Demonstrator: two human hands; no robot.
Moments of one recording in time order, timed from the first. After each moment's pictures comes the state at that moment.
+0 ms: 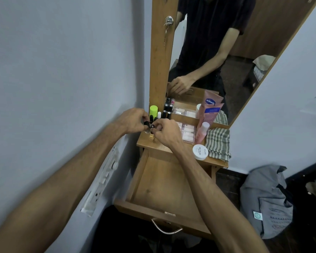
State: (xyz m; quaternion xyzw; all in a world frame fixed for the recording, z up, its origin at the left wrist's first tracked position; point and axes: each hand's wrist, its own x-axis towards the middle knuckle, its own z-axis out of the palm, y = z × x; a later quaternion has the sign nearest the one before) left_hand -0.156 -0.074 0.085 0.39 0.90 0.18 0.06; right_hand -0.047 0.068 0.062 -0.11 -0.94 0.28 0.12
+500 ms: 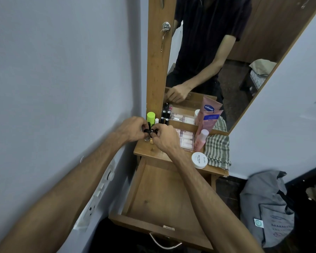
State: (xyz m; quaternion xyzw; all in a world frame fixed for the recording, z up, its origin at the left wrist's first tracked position) left_hand -0.170 -0.055 0.063 0.37 0.91 0.17 0.06; right_hand -0.064 0.074 0.053 -0.13 -0.95 0.27 0.13
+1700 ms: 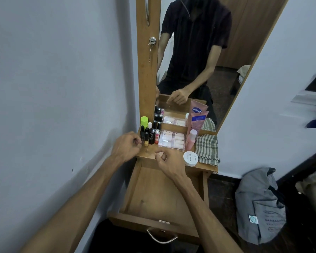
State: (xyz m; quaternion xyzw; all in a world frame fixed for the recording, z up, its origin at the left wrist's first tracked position) left_hand -0.106 -0.079 0.041 0.30 0.91 0.30 0.00; right_hand 0.032 0.076 0.024 -0.14 -0.92 0.32 0.19
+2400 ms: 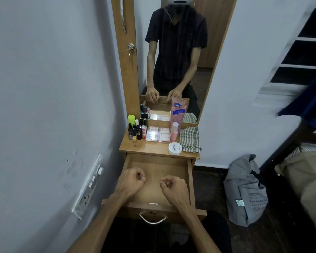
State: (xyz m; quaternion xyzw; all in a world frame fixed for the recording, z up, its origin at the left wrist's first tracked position) left_hand 0.035 -0.091 -0.026 0.30 0.91 0.28 0.10; right_hand 0.175 0.060 -0.024 -0.28 -0.88 0.37 0.13
